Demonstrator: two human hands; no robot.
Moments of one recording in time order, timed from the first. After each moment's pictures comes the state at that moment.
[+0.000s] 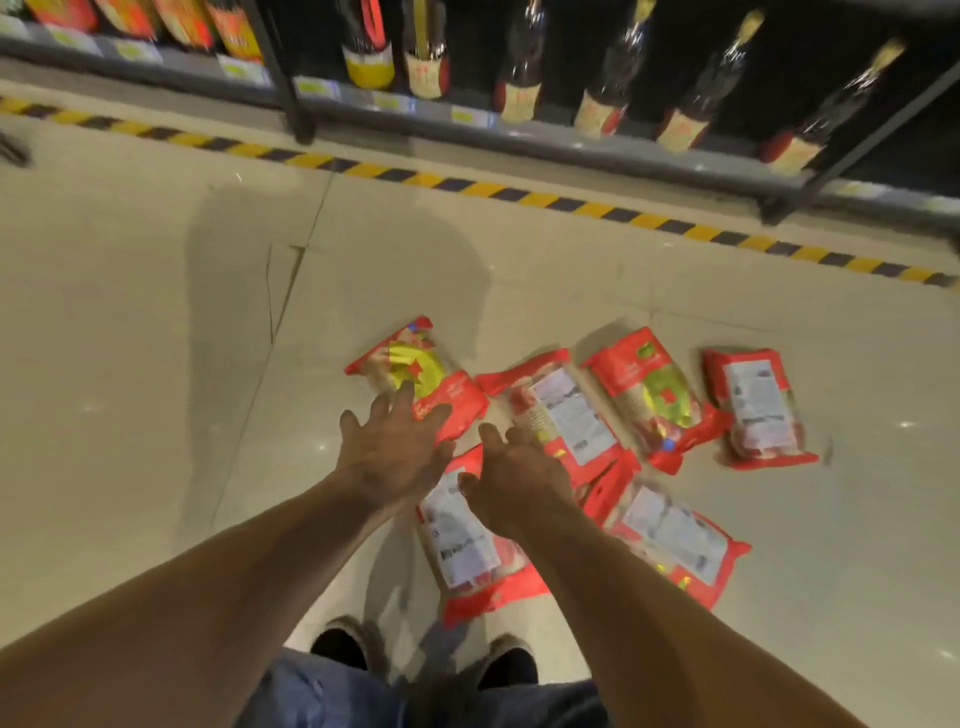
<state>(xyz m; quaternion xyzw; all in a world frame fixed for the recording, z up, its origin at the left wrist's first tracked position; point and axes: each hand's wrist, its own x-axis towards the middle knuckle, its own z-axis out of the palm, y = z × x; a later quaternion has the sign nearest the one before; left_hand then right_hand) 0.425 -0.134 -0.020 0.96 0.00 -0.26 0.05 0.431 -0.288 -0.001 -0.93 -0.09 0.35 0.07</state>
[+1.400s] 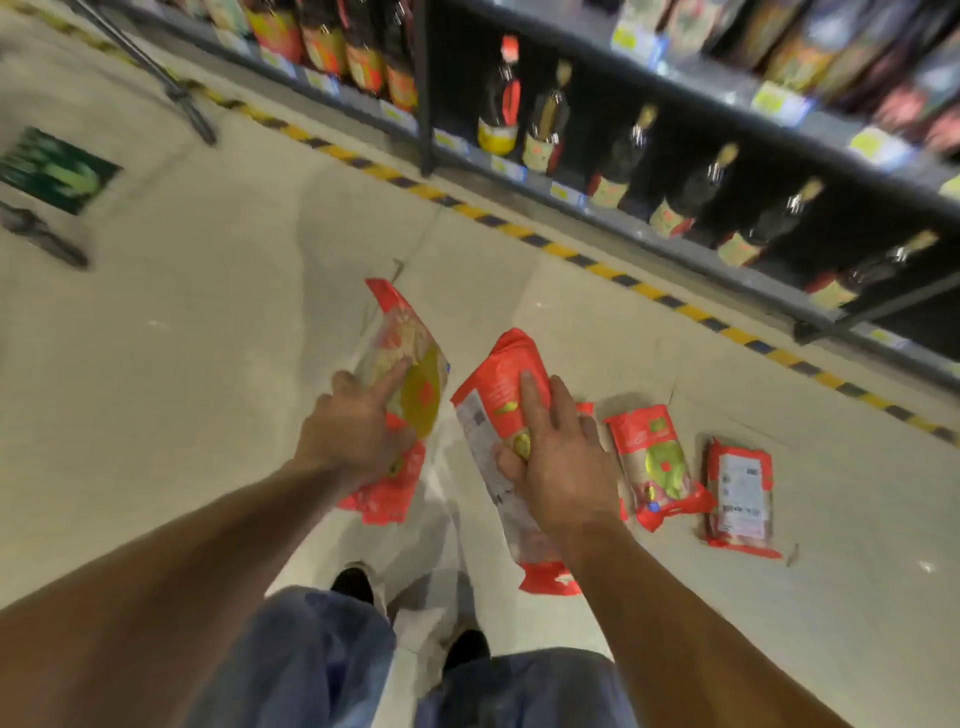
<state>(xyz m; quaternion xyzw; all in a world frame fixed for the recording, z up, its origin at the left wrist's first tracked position) 0.371 -0.055 0.158 0.92 0.27 -0.16 0.24 0.443 -0.270 0.190 -0.95 -0.21 0.22 0.03</state>
